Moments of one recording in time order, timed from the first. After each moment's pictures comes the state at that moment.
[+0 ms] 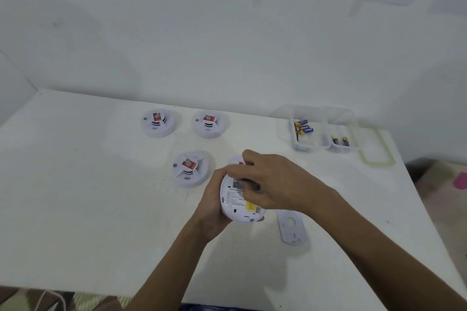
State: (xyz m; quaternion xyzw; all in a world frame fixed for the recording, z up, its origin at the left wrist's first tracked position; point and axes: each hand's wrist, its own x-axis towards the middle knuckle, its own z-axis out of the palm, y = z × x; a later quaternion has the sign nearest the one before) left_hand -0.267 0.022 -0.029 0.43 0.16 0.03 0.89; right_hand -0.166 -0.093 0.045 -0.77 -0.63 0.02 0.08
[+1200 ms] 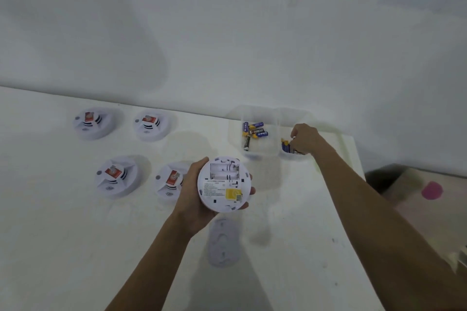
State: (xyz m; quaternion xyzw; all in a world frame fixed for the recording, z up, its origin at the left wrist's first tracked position) left_hand -0.149 -0.063 -0.044 0.30 0.13 -0.07 0.94; right_hand 0.105 -0.219 -0.029 -0.96 -0.15 0.20 0.12
